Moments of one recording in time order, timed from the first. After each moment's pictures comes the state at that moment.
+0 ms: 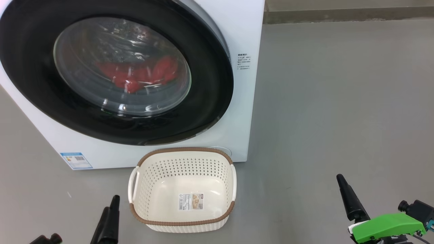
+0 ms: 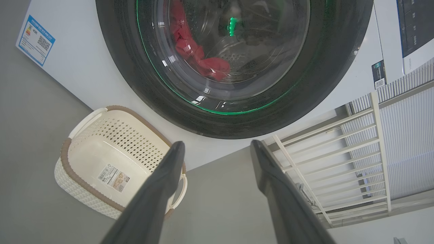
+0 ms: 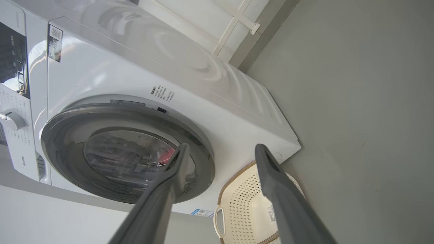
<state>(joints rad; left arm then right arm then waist) 0.01 0.02 0.06 0.24 -1.06 -0.12 -0.01 0.01 -0.04 -0.02 0.29 1.17 0.13 -0.02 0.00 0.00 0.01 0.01</state>
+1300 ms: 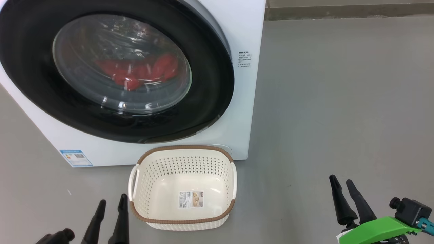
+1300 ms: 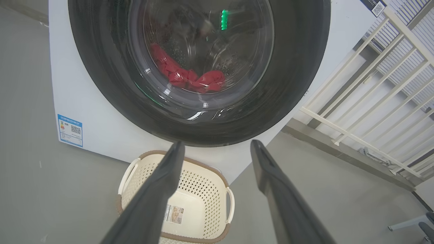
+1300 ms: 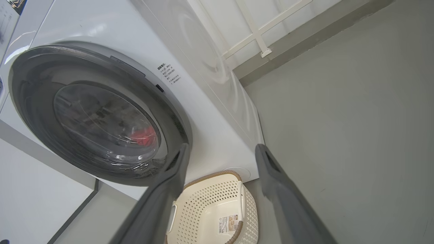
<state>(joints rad) 0.04 0.03 0.03 0.15 -0.58 -0.11 -0.12 0.03 -0.05 0.01 0.24 0.79 0.13 -0.13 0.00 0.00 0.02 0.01</state>
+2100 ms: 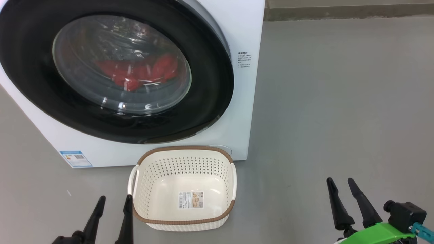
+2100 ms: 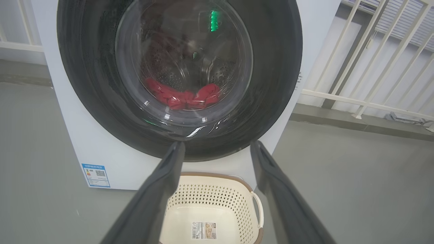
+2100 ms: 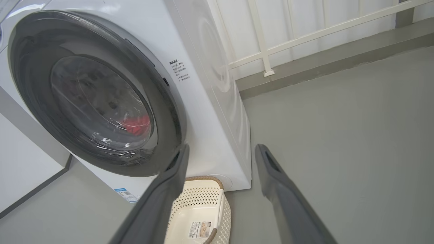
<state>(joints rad) 0.07 0.03 0.02 0.10 -0.29 -0.11 -0.19 0.05 -0.06 0.02 0.21 0.56 0.13 -0.19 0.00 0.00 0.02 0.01</state>
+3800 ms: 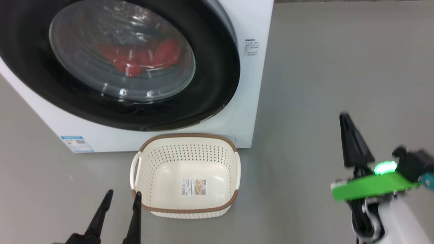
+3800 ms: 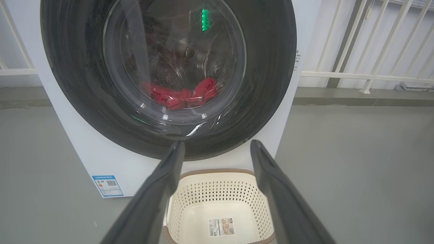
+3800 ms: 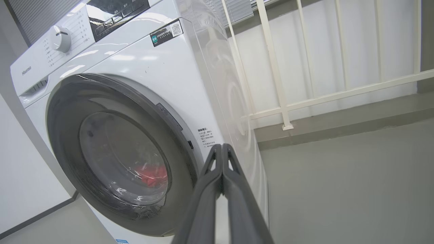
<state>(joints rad) 0.05 0.04 -0.01 0.12 -0.14 -0.12 -0.25 -0.16 -0.05 0.02 0.17 0.51 0.13 -0.26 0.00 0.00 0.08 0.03</state>
